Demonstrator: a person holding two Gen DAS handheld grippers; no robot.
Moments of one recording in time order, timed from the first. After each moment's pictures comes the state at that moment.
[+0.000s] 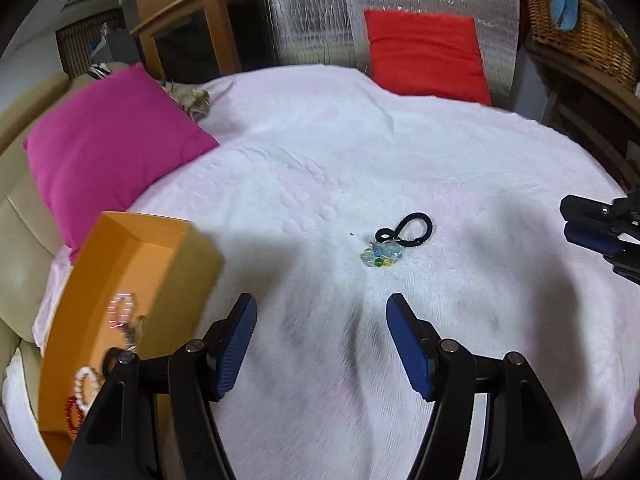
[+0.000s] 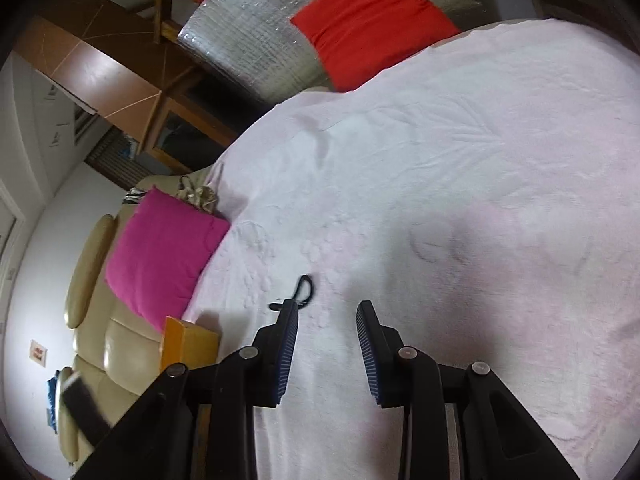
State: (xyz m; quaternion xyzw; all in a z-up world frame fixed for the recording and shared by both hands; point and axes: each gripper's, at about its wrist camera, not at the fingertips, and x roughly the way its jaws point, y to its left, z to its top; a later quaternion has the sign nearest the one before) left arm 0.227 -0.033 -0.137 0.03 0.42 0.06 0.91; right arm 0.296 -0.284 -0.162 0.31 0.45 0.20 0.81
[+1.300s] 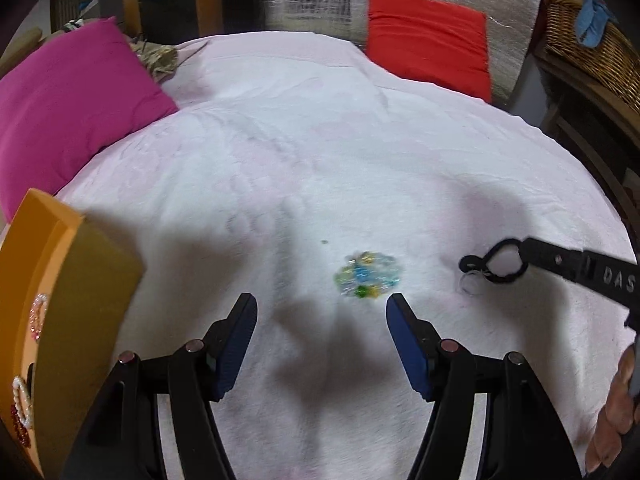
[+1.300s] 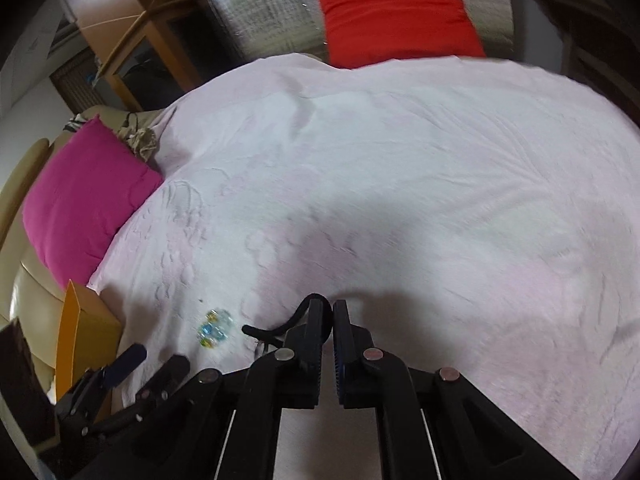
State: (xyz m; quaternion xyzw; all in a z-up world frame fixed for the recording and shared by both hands) left arm 0.290 -0.034 -0.179 -0.03 0.44 0.01 0.89; right arm 0.345 -0.231 -0.194 0.14 0.49 0.13 0.85
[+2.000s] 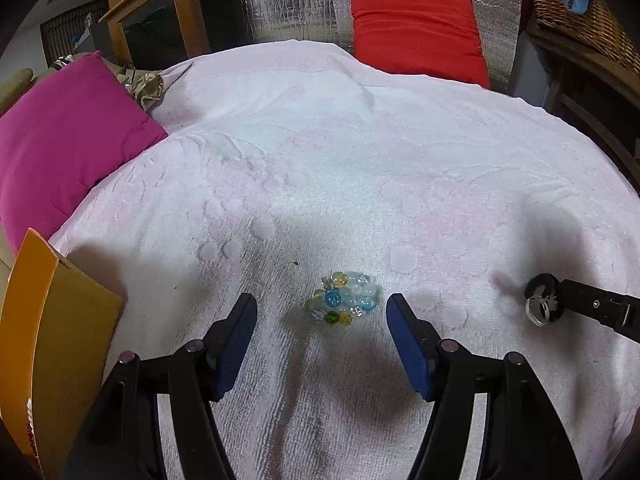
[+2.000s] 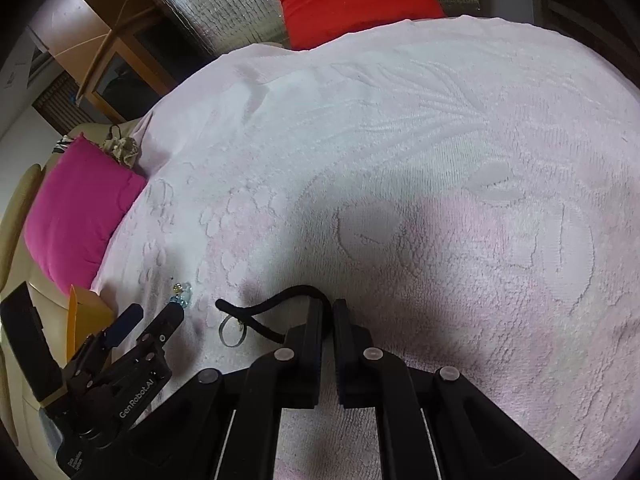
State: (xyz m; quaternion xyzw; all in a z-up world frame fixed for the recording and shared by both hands) left arm 0.308 -0.064 -0.186 0.02 0.43 0.03 0.90; right arm 0.330 -0.274 -0.215 0.19 0.52 0.12 0.82
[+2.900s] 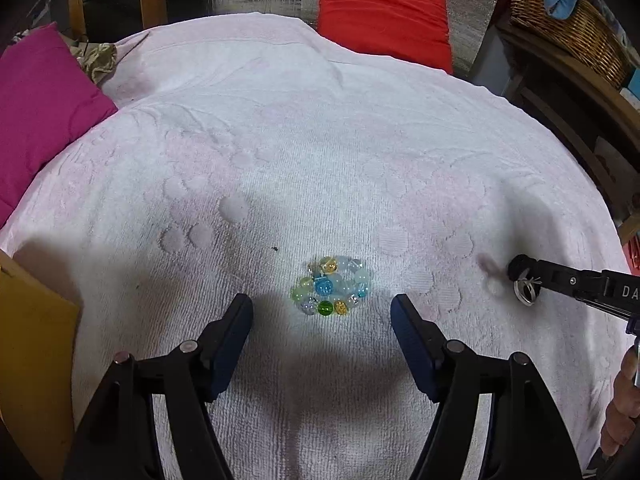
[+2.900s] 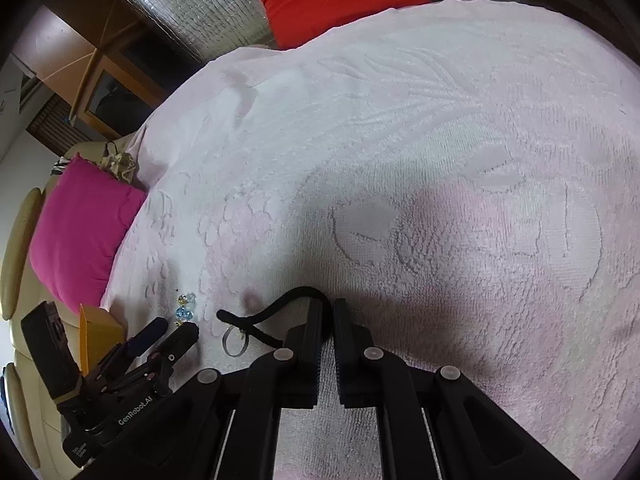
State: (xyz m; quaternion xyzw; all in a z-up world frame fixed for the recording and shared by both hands) left arm 0.322 -0.036 -0.198 -0.02 0.47 -0.07 0.88; right arm 0.331 -0.280 -0.218 0.23 0.53 0.11 0.81
